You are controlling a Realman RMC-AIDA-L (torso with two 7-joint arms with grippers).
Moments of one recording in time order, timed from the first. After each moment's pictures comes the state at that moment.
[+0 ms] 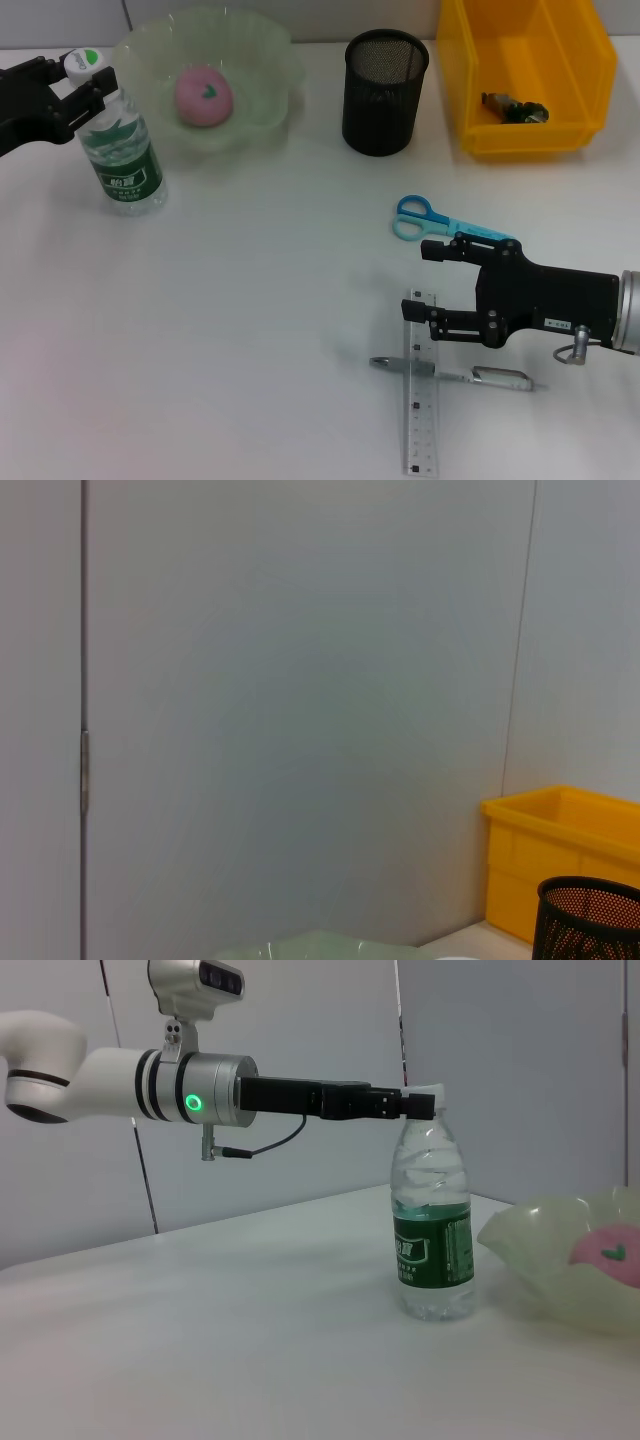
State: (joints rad) left arm -0.44 -2.06 0.58 0.69 1.73 1.30 -1.22; right arm 0.44 2.08 -0.82 -0.40 -1.83 -1.50 0.93
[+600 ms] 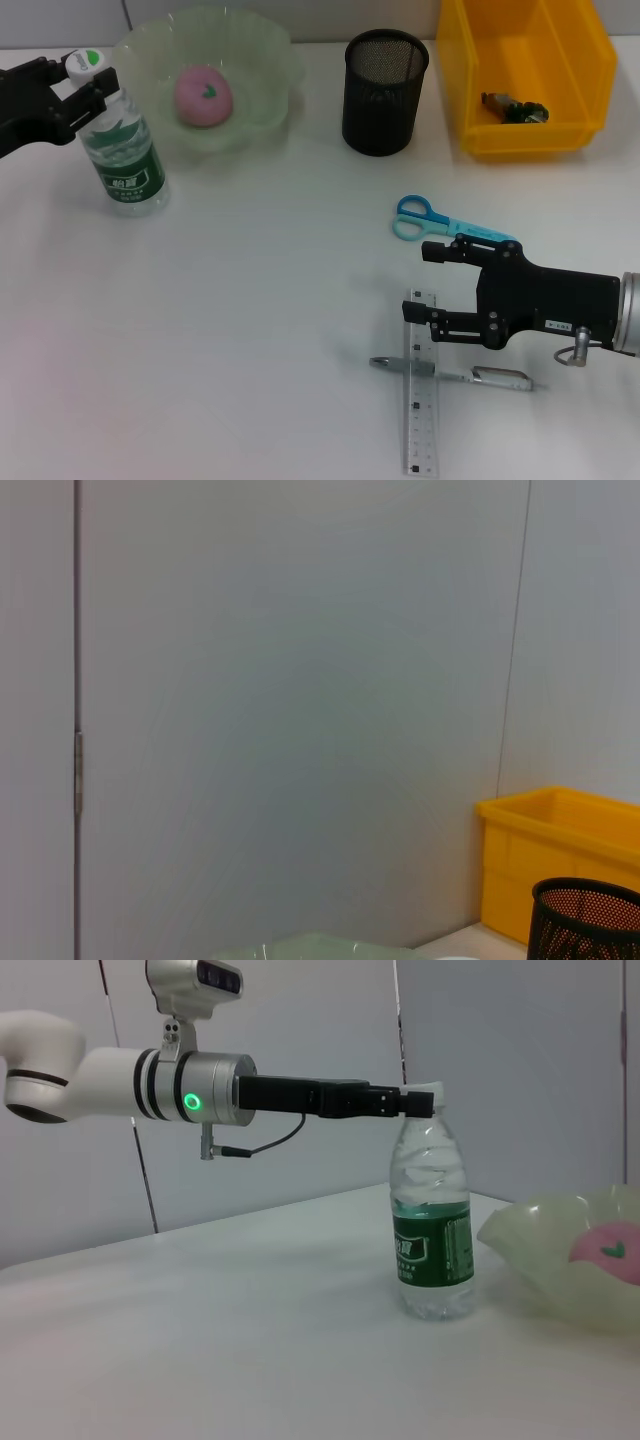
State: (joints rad) left arm -0.44 -2.06 0.58 0.69 1.72 1.30 -1.22; right arm 0.44 2.08 -0.82 -0.40 -1.83 -1.50 0.93
